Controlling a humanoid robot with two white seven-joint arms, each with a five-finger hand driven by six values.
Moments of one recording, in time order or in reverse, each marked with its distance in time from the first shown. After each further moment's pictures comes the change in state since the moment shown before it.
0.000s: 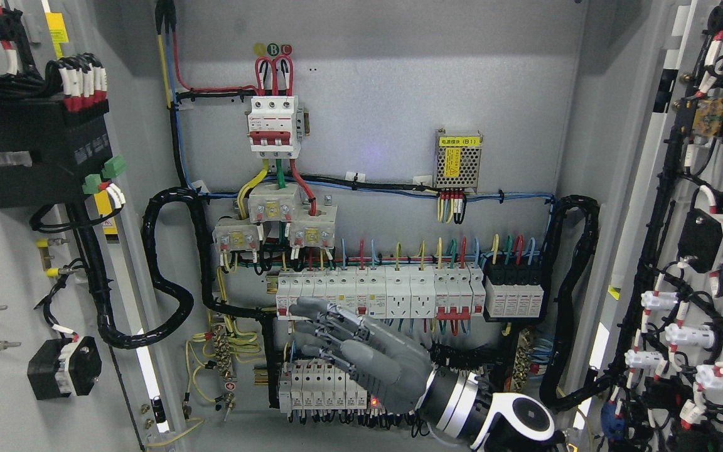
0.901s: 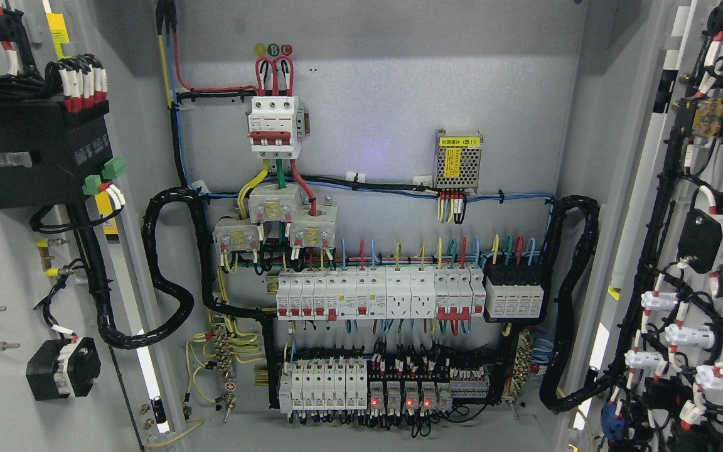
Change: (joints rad) left arm 0.002 -0.025 0.000 0.000 0.000 0.000 -0.001; right arm 0.129 0.010 0.458 -0.125 0.005 -0.005 -0.185
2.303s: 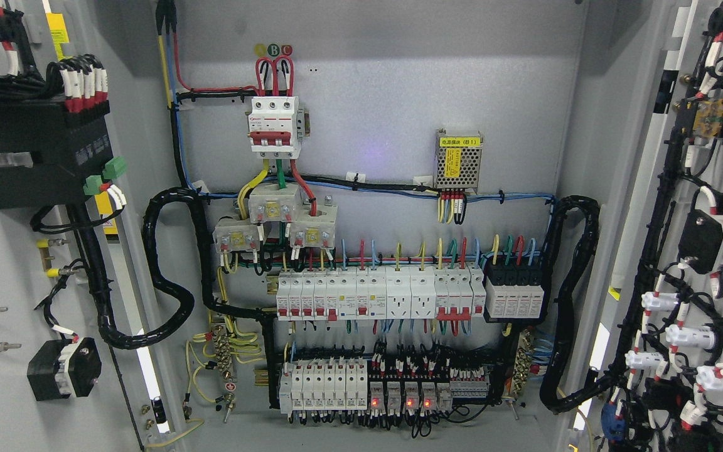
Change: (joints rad) left arm 0.003 -0.007 -0.001 0.000 -0.003 0.001 0.001; right arm -0.072 -0.022 0.040 0.023 -0.149 0.005 -0.083
